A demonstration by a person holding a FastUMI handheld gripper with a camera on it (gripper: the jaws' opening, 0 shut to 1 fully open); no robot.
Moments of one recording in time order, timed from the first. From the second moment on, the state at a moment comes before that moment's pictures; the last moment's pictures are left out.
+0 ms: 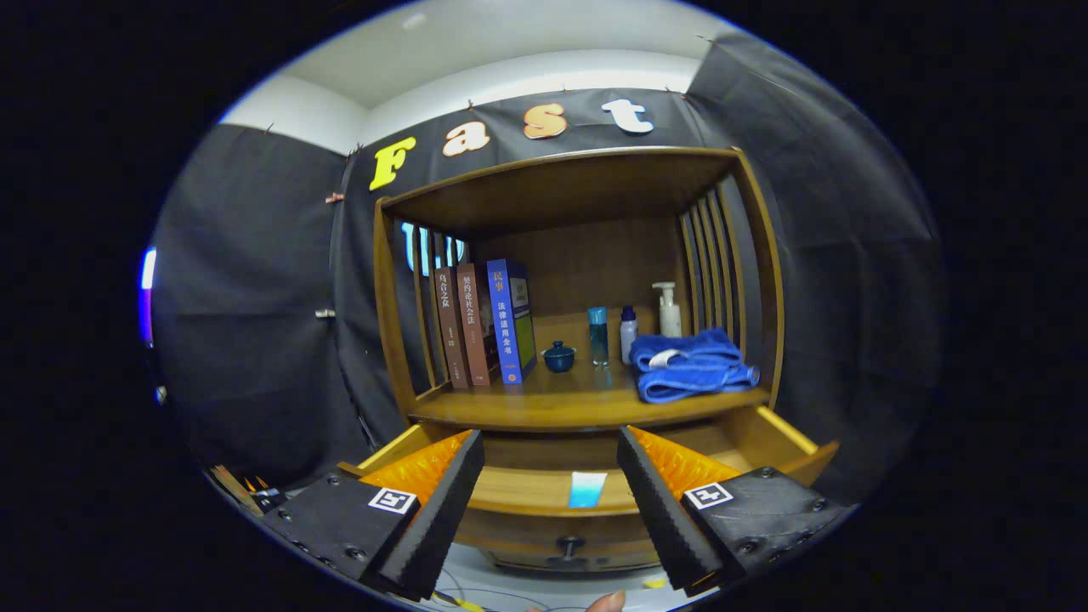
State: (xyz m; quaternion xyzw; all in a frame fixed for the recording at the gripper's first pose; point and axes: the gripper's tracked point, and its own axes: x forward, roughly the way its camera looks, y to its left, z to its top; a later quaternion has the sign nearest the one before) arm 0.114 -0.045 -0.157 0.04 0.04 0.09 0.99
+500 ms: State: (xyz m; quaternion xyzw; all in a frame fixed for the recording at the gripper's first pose) arm 0.205 -0.027 -0.202 0.03 0.29 0.09 0.95
